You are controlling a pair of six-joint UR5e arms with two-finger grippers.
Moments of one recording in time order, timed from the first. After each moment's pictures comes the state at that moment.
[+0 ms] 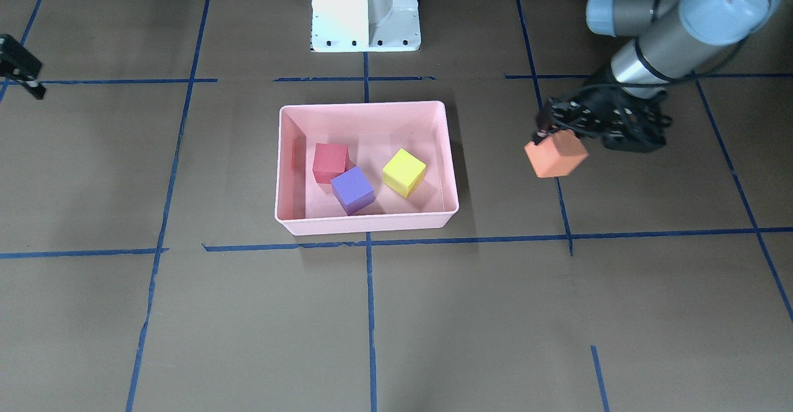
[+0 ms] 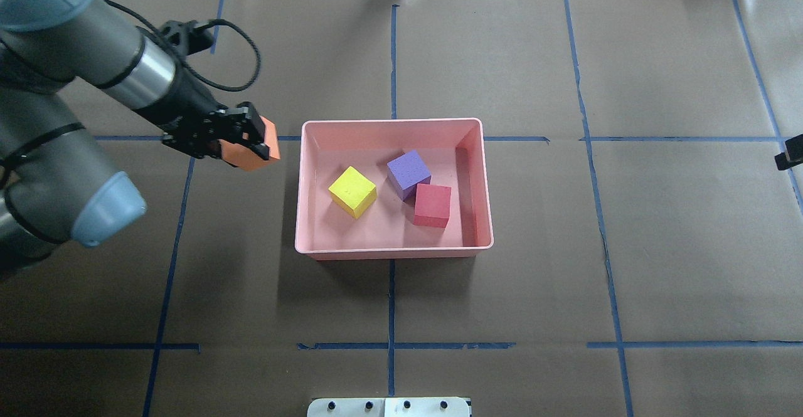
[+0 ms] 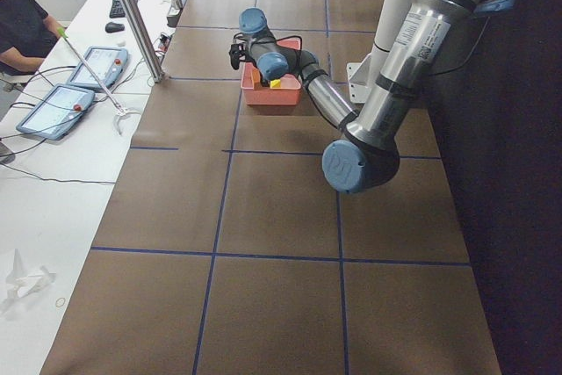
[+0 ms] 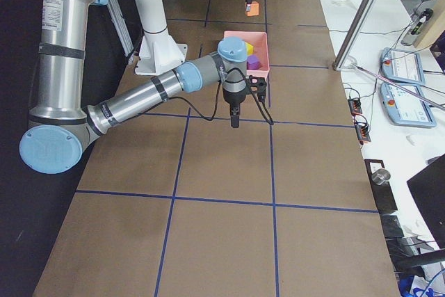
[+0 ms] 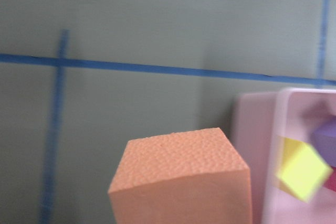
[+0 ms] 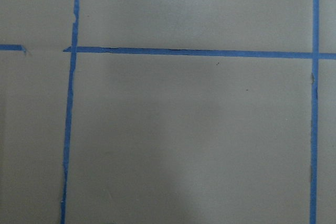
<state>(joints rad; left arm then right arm) -0.79 -2.10 -1.83 -1.77 -2.35 -1.24 1.27 -1.72 2.17 -1.65 2.27 0.45</state>
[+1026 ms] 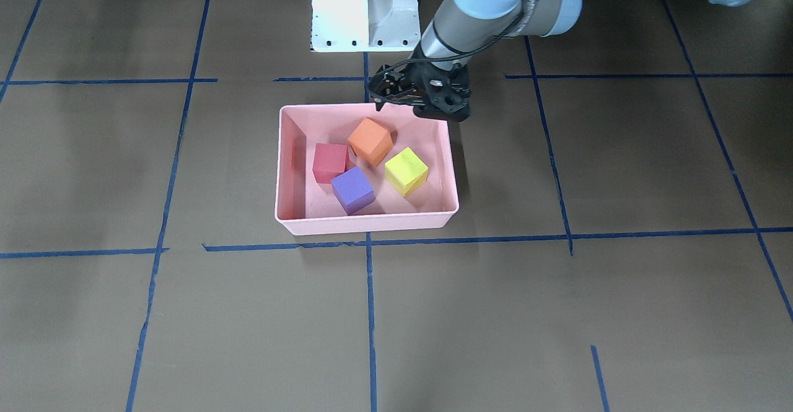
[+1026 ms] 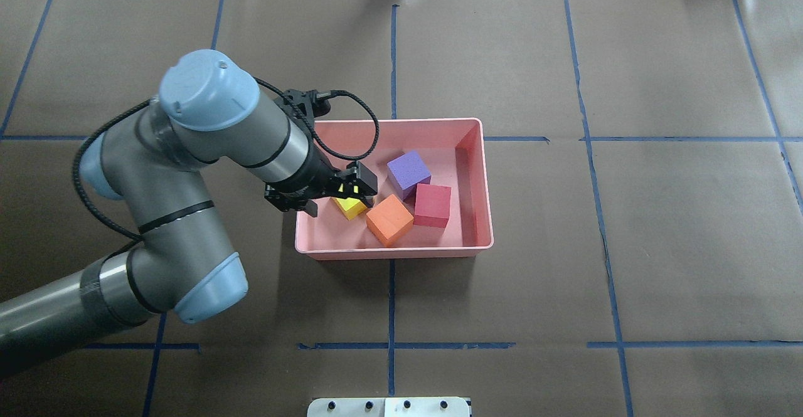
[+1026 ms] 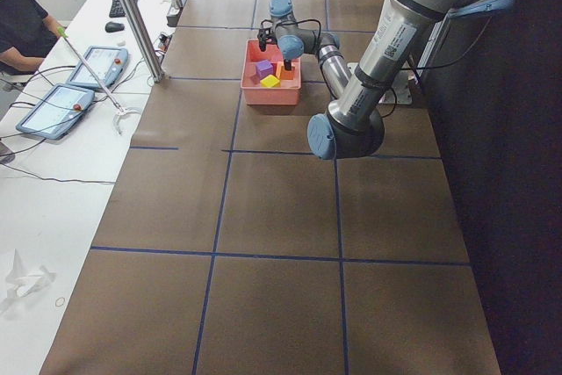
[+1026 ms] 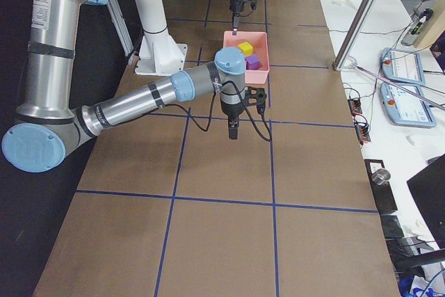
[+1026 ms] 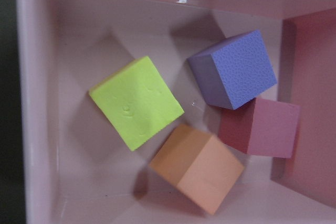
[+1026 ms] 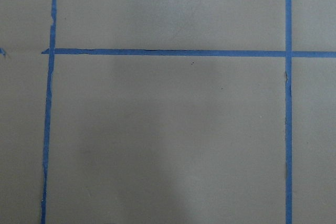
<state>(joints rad) -0.62 -2.15 -1.83 -1.77 -2.14 -1.34 1.34 -1.74 2.14 -1.64 2.31 0.38</state>
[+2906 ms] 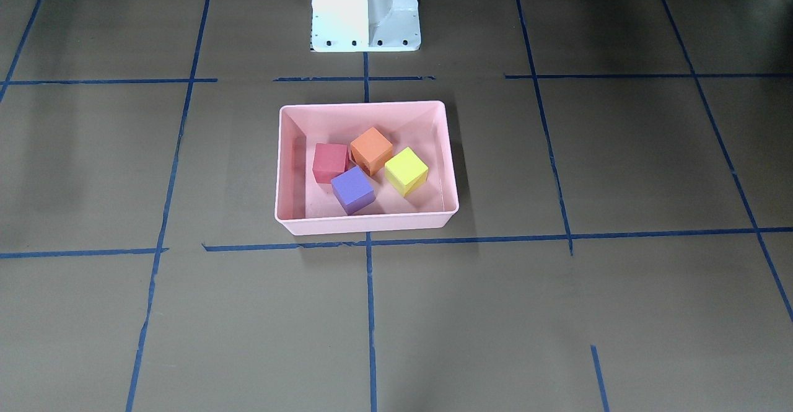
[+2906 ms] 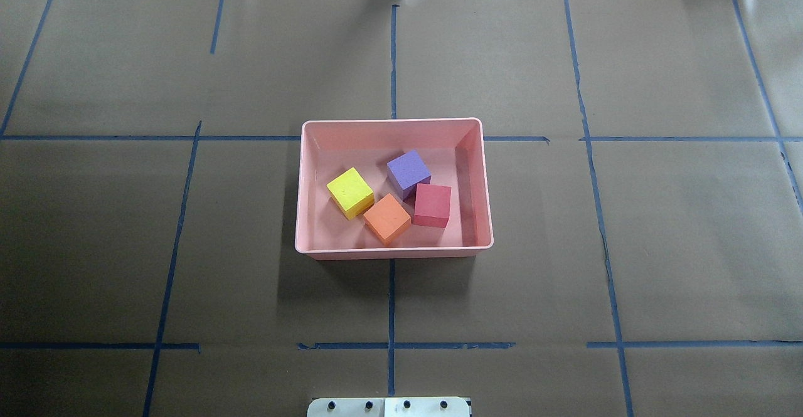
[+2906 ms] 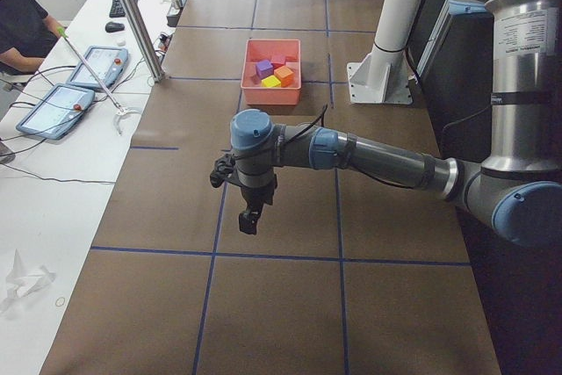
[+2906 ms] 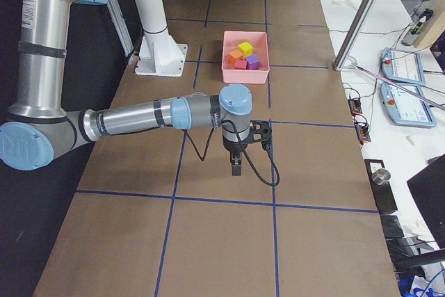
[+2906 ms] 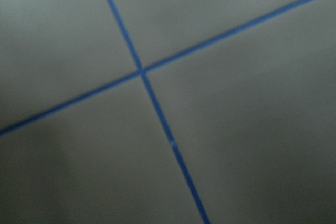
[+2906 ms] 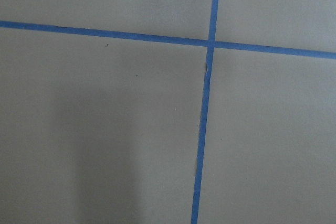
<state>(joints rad) -1.53 -1.46 -1.87 -1.35 -2.27 0.31 1.50 -1.76 1.94 -1.65 2.30 0.03</state>
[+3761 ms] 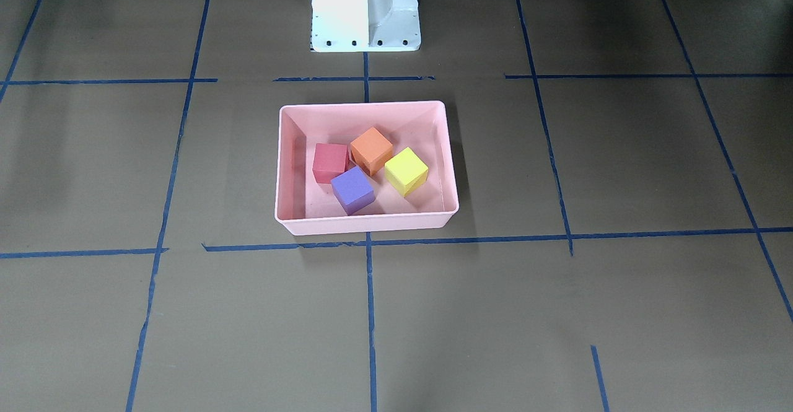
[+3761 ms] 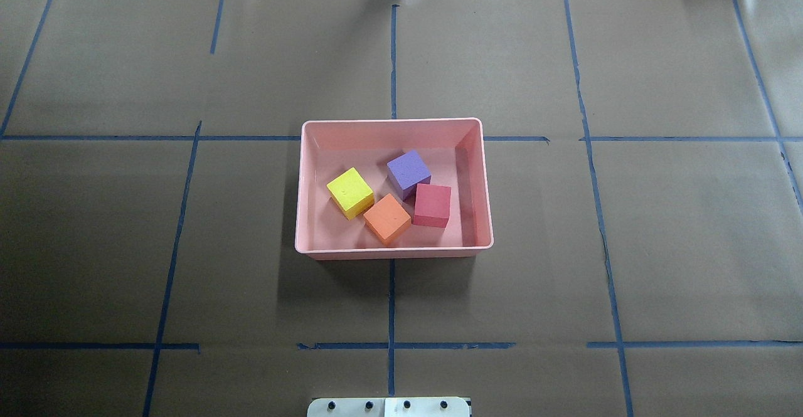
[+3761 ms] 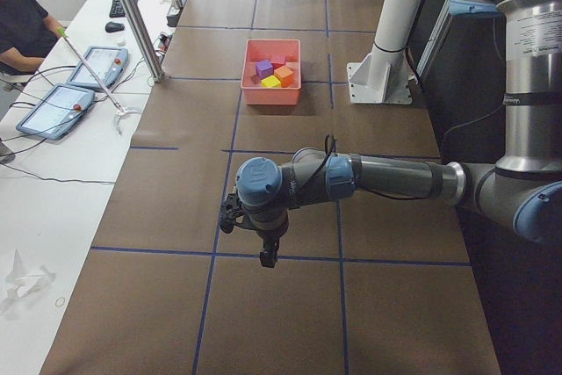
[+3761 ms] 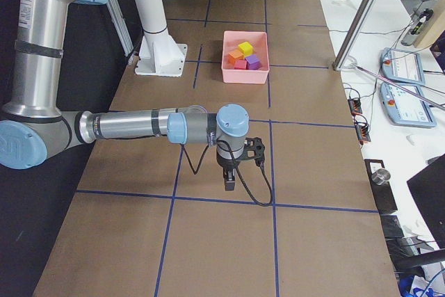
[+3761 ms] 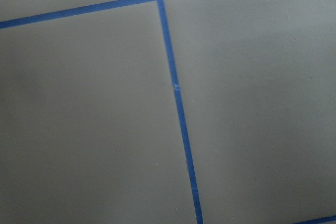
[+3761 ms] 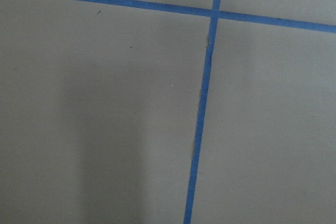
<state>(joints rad) -1.66 -1.44 -1.79 -1.30 -2.38 0.33 1.50 -1.77 1.87 -1.65 2.36 -0.06</state>
